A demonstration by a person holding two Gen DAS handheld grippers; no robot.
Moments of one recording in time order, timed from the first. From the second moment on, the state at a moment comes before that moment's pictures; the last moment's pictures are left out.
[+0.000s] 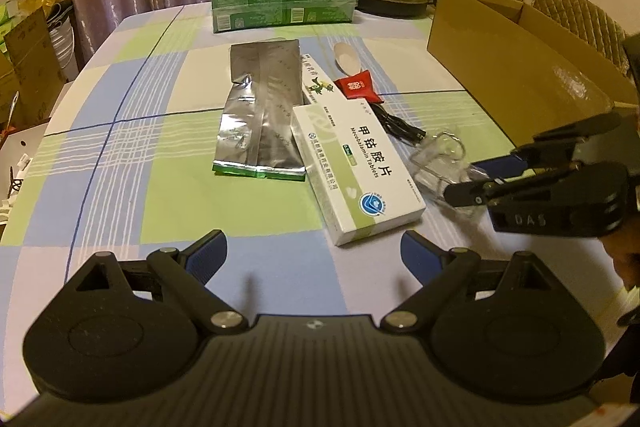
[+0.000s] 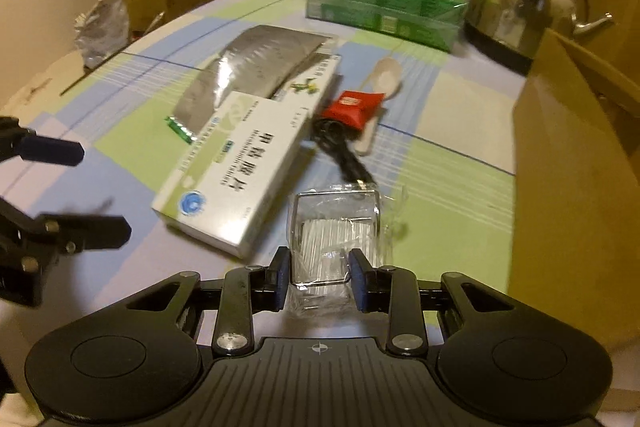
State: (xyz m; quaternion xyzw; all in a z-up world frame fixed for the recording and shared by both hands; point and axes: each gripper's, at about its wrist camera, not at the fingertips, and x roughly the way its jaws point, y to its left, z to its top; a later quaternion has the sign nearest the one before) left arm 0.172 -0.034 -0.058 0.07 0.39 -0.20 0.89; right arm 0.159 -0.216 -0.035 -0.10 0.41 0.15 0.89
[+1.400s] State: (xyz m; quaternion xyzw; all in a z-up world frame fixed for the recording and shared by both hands) left arm 0.121 -0.055 -0.077 0.11 0.42 -0.18 0.88; right arm 0.063 -0.231 -0.043 -0.10 0.41 0.12 0.90
